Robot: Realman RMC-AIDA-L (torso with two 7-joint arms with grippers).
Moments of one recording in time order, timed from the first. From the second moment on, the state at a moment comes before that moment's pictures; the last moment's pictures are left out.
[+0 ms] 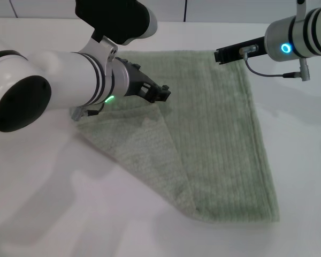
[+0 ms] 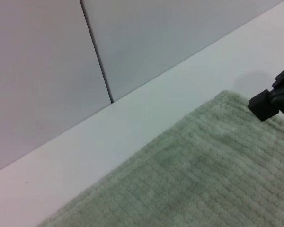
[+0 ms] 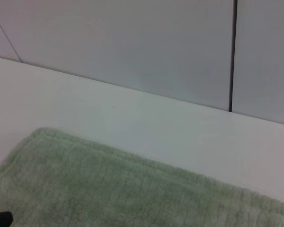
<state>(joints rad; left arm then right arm) -0.46 -2.07 -1.21 -1.46 2.89 -0.86 0.03 0.76 2.07 1.73 0.95 -2.43 0.88 -0.39</state>
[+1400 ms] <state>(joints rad) -0.42 -2.06 -1.21 -1.52 2.89 -0.87 0.04 0.77 2.07 1.73 0.95 -2.43 0.91 -0.38</state>
